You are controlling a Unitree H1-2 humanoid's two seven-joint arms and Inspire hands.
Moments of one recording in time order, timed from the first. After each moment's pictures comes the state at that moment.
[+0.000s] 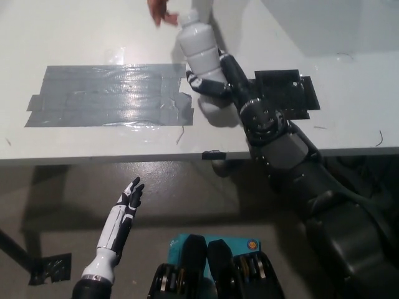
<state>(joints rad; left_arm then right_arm) -0.20 0.09 -0.04 0.41 0.15 -0.28 0.00 -1.16 0.07 0.13 1.33 -0.11 -0.15 -0.12</state>
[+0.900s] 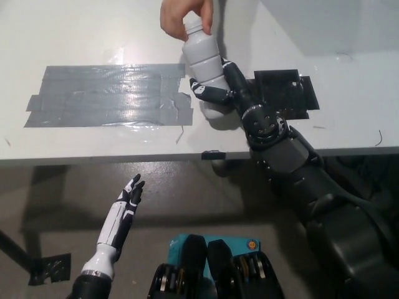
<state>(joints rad) -0.21 0.10 -0.05 0.40 0.15 -0.25 0.00 -1.16 0.07 0.13 1.32 -0.11 -0.15 -0.13</state>
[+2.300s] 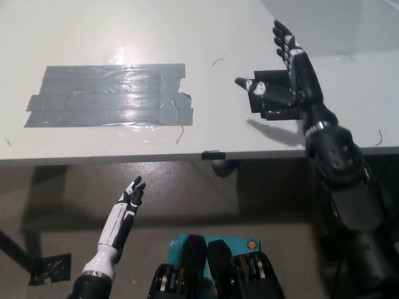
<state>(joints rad) -0.22 0.10 -0.05 0.42 0.15 -0.25 -0.01 -0.70 -0.07 0.04 0.42 -0.04 -0.08 -0.02</state>
